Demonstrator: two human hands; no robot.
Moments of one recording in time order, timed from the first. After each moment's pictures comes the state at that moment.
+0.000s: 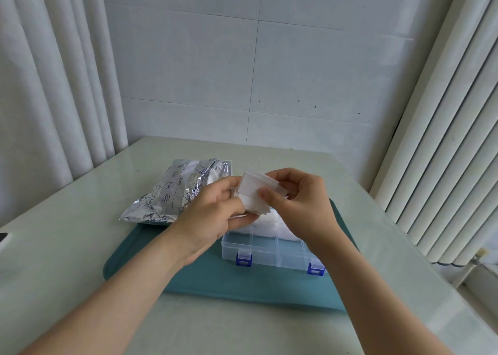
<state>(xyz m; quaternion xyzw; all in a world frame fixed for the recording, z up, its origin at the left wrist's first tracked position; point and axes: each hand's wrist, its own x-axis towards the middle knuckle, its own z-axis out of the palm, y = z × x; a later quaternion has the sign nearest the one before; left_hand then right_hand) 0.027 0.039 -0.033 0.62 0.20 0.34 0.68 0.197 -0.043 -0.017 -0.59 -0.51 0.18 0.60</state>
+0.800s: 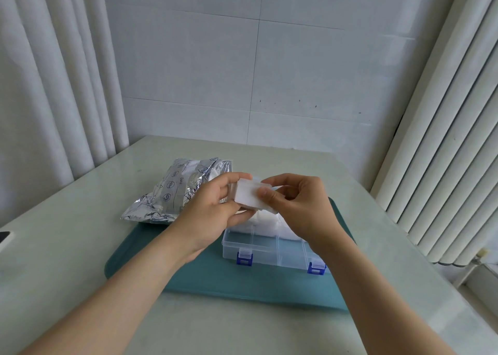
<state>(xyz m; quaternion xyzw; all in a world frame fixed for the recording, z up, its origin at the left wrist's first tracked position) 0.027 0.041 -0.035 0.64 0.23 0.37 0.63 0.202 -0.042 -0.020 -0.62 -0.50 0.20 0.57</state>
